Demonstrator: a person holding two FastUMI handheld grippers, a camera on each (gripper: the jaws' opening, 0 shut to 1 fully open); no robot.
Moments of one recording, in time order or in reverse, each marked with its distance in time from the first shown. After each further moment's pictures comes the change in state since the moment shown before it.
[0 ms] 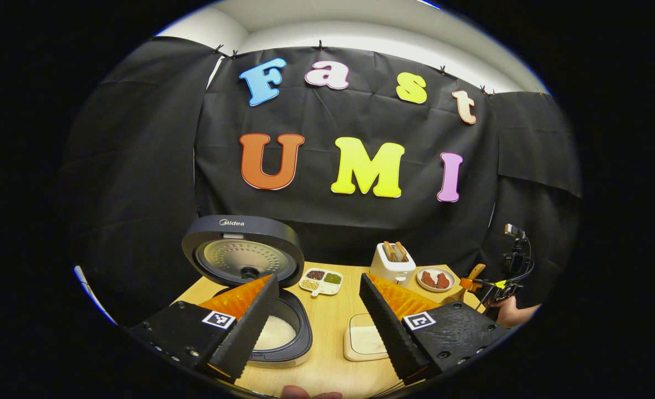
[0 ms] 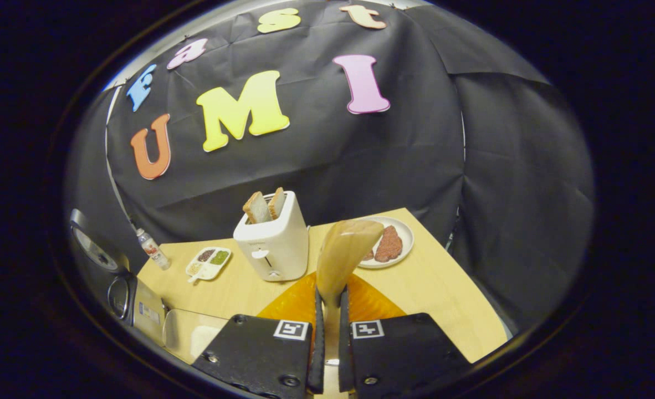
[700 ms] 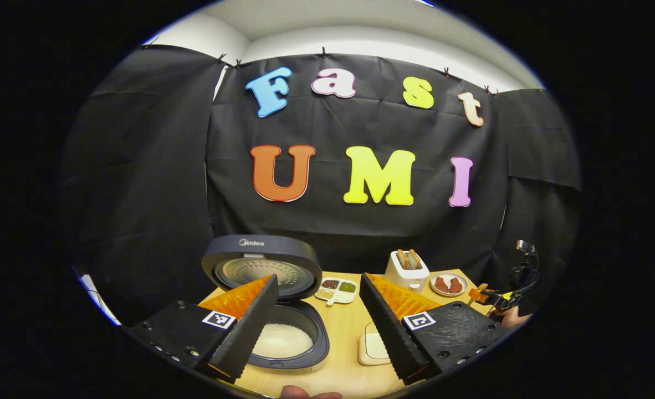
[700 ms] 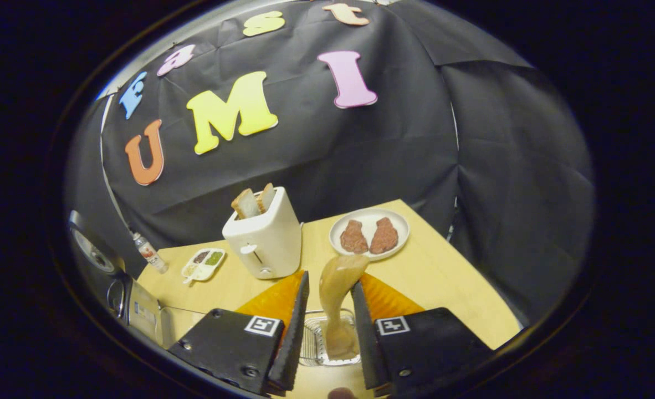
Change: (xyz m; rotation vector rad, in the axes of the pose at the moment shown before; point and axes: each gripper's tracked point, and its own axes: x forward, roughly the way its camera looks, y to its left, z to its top) left arm -0.004 0.037 0.040 0.045 -0.080 0.083; right arm -0.009 -0.023 0.006 0.000 -0.059 -0.033
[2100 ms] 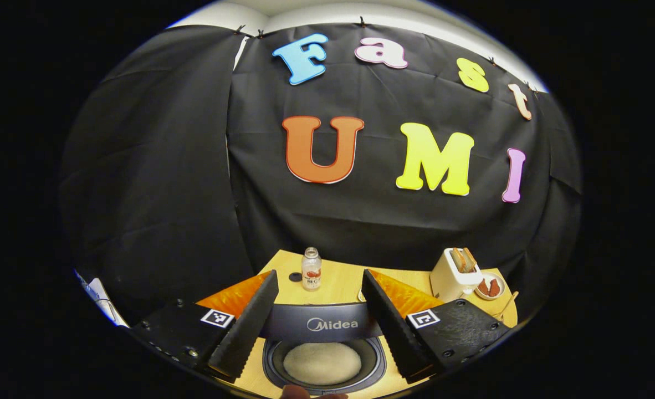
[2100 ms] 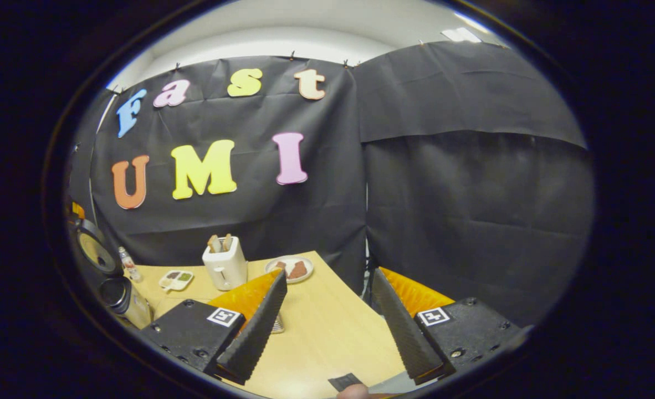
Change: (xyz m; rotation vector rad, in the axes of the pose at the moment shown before) left arm 0.107 0.103 -0.015 -0.043 0.233 0.100; right arm -0.283 -0.056 0.047 -0.041 -0.267 -0.271
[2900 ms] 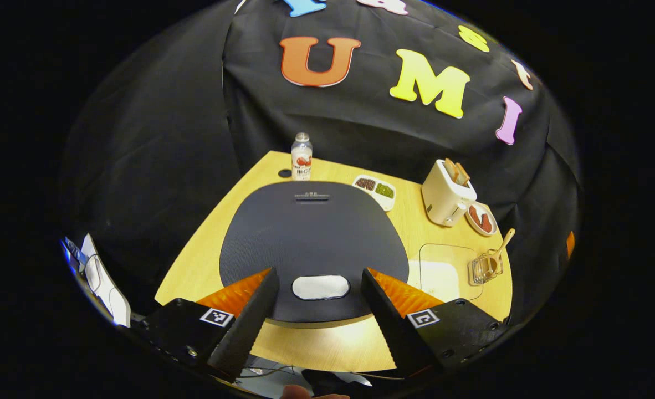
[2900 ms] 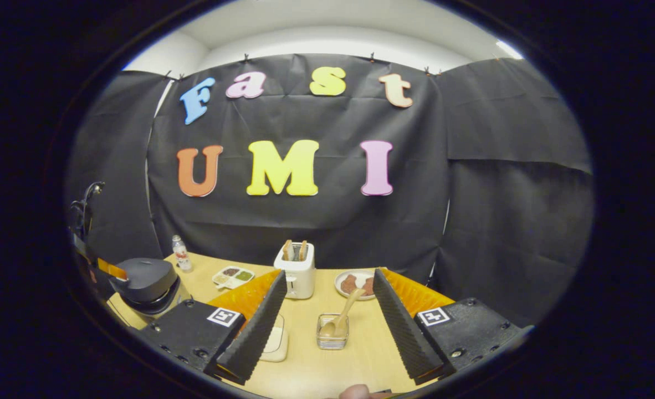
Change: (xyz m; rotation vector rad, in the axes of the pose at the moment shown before) left arm -0.049 -0.021 -0.194 -0.059 0.432 -0.042; right arm 0.026 0.140 0.023 -0.174 0.009 0.352
